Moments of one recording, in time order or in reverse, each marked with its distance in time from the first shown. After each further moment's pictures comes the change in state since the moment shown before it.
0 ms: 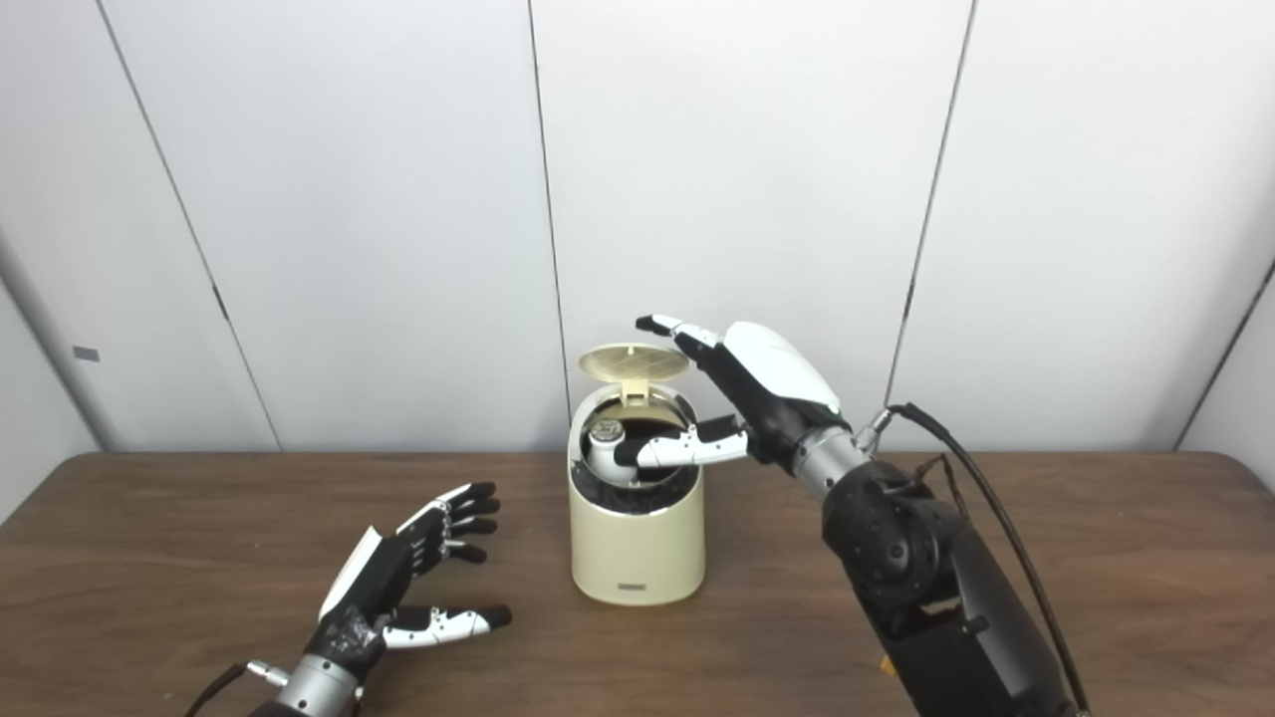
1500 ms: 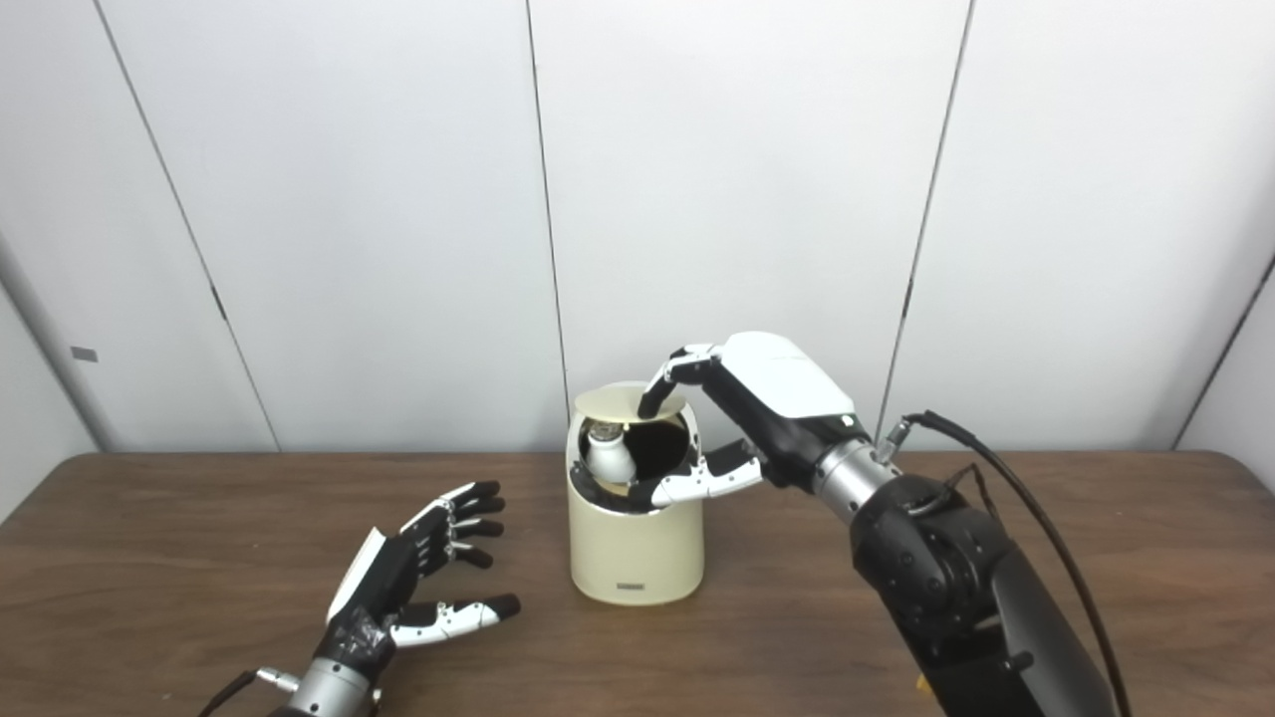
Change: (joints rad) left arm 0.015 -0.045 0.033 -0.031 0.017 0.031 0.013; right arm 0.047 -0.055 0.012 -0.137 -0.086 -0.065 0.081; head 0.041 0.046
